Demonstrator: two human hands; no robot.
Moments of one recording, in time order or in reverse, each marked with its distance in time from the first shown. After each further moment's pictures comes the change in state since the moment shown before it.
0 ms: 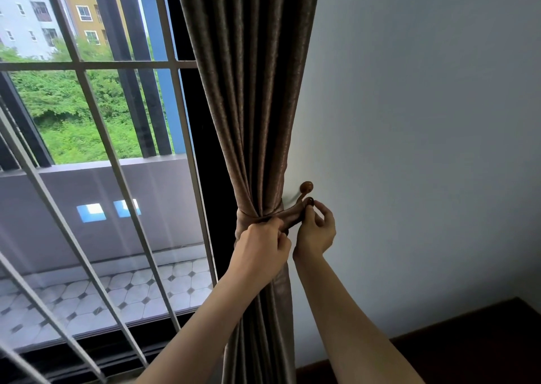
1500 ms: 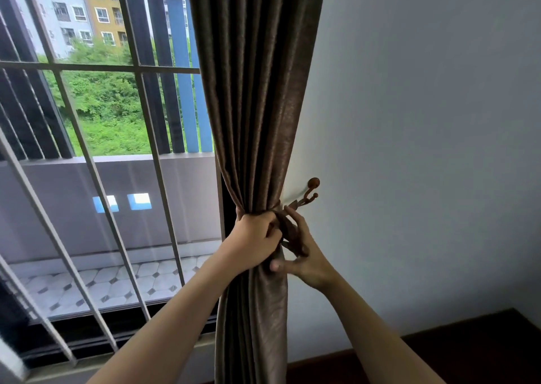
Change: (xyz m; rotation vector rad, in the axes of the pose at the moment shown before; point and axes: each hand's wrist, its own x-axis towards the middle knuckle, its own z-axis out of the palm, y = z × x) left_hand -0.032 -0.013 -0.042 -0.055 -0.131 0.023; right_hand -0.051 -0.008 -0.073 -0.396 -1.239 -0.302
